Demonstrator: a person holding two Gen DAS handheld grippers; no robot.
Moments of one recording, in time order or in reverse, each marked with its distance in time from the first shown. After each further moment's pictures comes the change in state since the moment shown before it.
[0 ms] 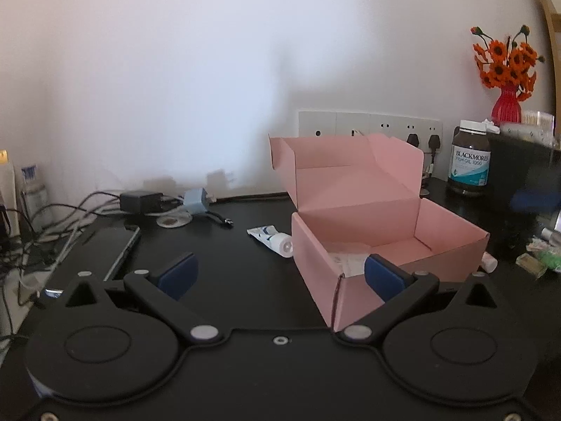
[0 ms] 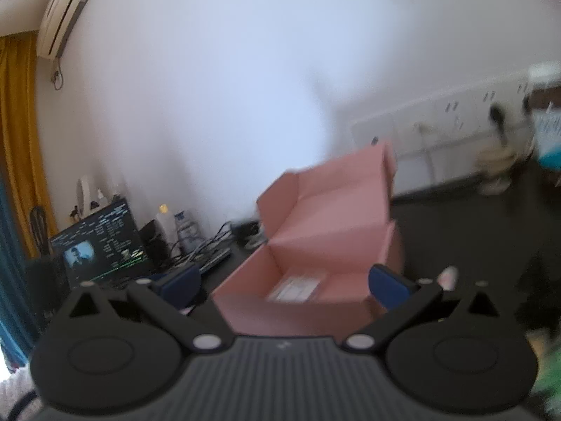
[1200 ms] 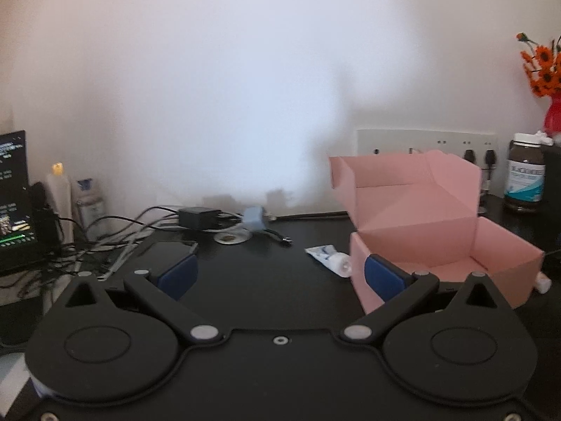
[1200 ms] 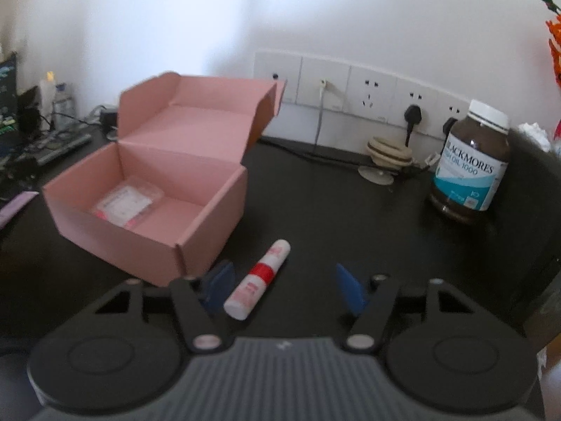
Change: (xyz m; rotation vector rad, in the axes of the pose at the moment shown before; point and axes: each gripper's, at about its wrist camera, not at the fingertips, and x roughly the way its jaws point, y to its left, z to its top) left arm -0.001 0.005 0.003 -0.019 -0.063 0.228; right arm 0.042 -0.026 0.001 -0.331 0.324 -0.469
